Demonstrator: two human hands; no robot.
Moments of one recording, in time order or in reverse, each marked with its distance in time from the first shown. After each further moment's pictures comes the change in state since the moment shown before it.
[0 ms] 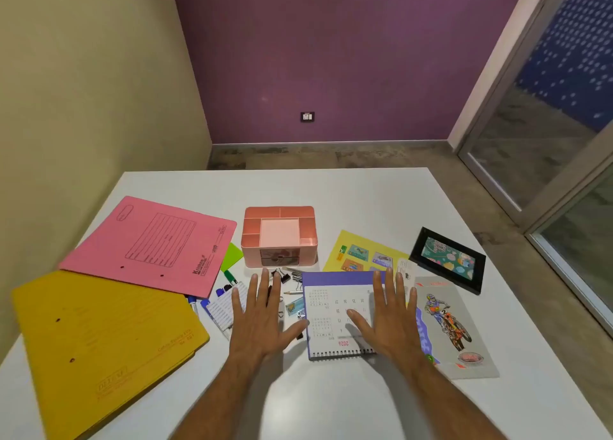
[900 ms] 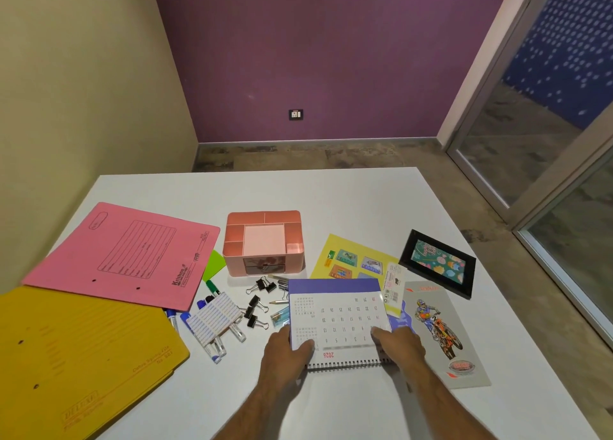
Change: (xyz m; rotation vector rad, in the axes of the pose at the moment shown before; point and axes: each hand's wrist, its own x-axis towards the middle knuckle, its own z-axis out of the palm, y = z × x) left_hand -0.009 0.066 0.031 -0.824 -0.310 -0.400; right_hand 0.006 0.072 0.053 0.552 -0.409 0.927
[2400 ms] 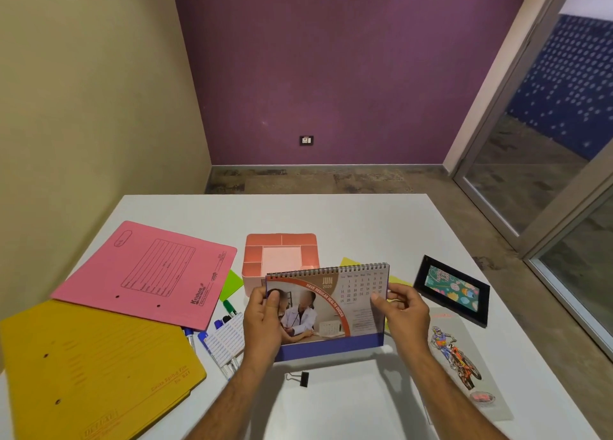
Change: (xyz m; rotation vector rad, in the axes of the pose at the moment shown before) left_hand 0.022 0.047 -0.084 -0.607 0.346 0.221; right_hand -0.089 -0.110 -0.034 0.690 0.194 -0.594
